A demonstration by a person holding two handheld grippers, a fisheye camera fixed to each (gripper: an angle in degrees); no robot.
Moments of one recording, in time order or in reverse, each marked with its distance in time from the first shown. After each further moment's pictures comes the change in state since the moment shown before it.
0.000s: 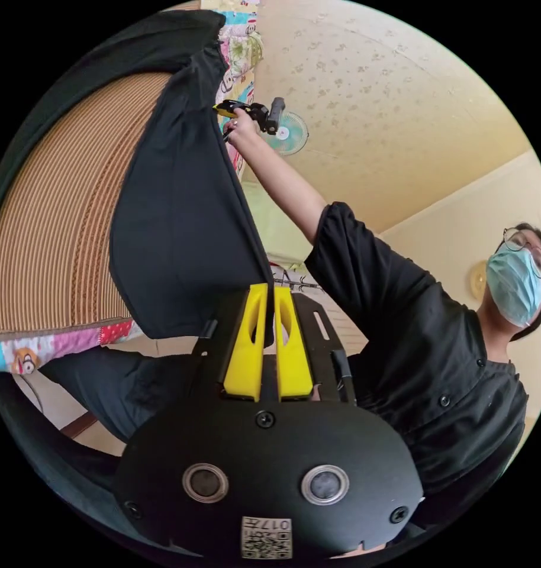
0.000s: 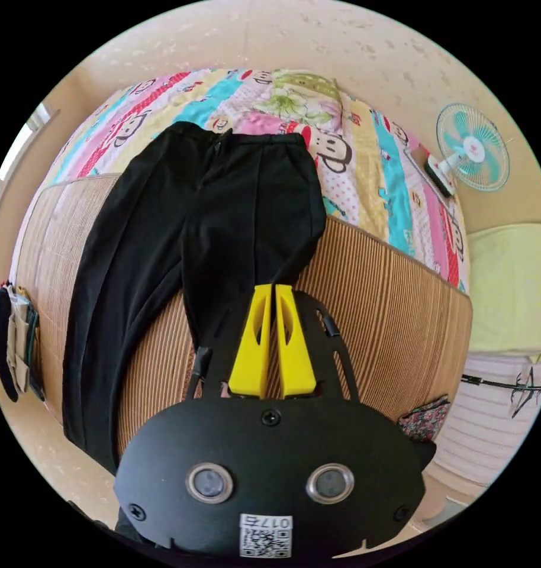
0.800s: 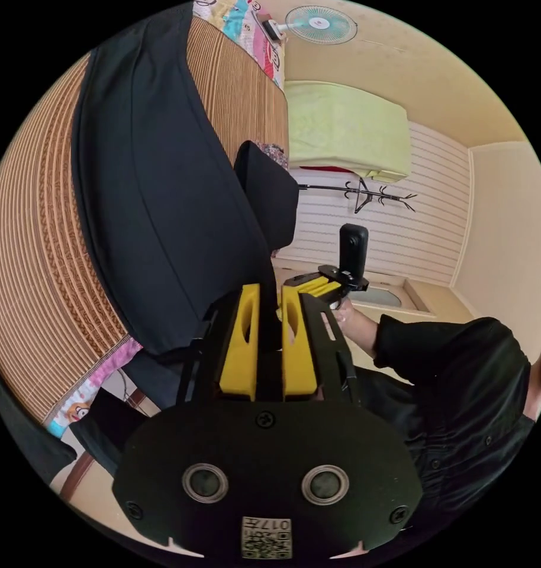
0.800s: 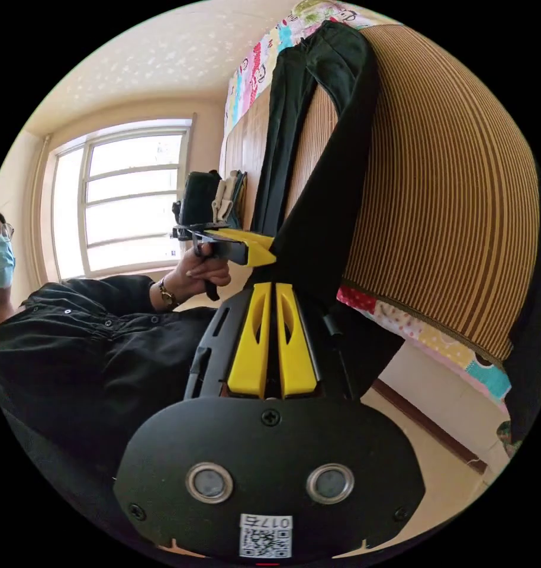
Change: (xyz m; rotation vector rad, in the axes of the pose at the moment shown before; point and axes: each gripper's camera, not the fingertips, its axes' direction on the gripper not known) left arm -0.140 -0.025 0.113 -0.587 -0.461 0.092; right arm 0.172 0.478 -0.037 -0.380 -1.192 0.044
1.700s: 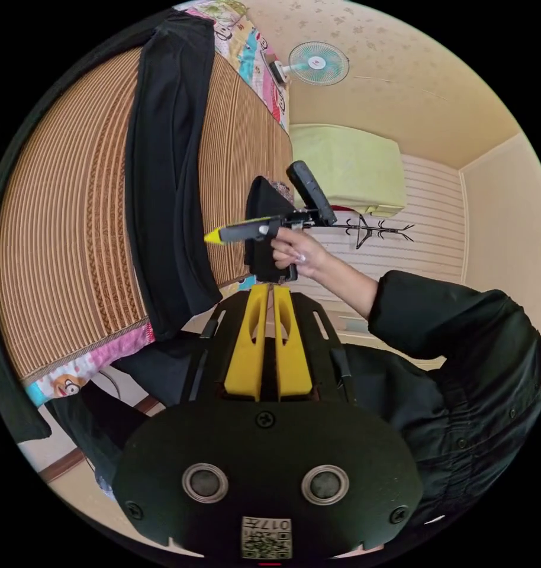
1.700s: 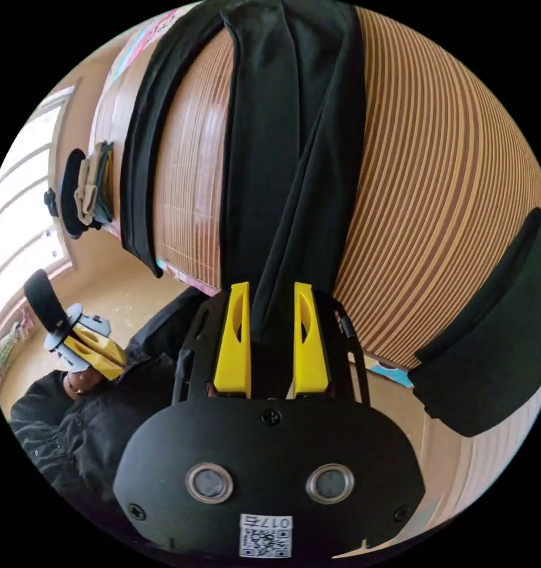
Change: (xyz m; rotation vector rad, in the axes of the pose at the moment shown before) left arm -0.098 0.078 -0.067 0.241 -0.002 -0.035; right arm 0.079 -0.114 0.040 -0.288 0.601 0.260
